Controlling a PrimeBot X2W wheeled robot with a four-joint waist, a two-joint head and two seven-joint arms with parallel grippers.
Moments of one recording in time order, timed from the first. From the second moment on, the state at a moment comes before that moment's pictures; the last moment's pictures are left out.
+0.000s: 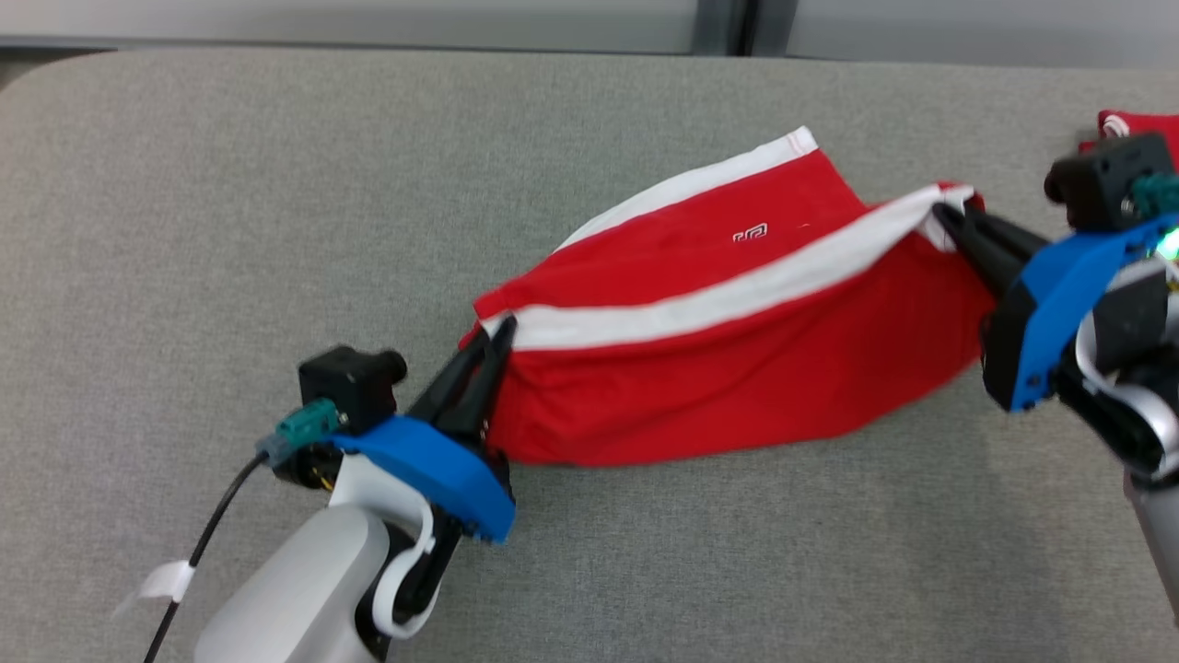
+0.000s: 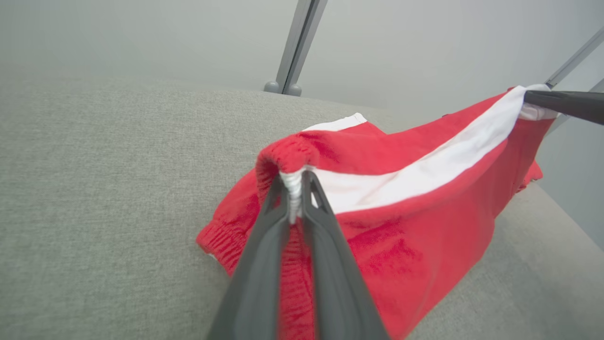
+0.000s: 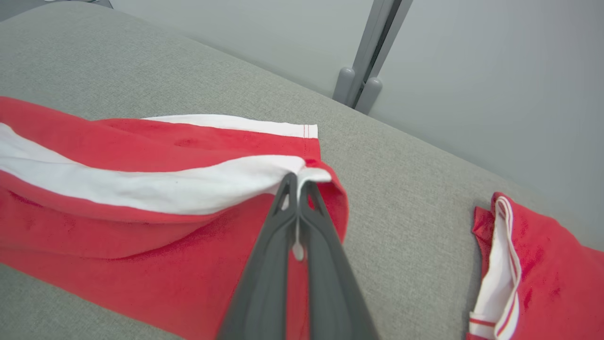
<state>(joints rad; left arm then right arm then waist) -0.42 0.34 -0.71 0.18 -0.80 0.05 -0.06 -0.50 -0.43 0.17 -0.03 0.39 0.13 0.63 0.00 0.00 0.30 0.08</state>
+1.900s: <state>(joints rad) -0.35 0.16 -0.30 0.29 -0.38 -0.01 -0.26 -0.80 -0.38 0.21 0.79 0.51 0.13 0.19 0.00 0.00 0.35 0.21</state>
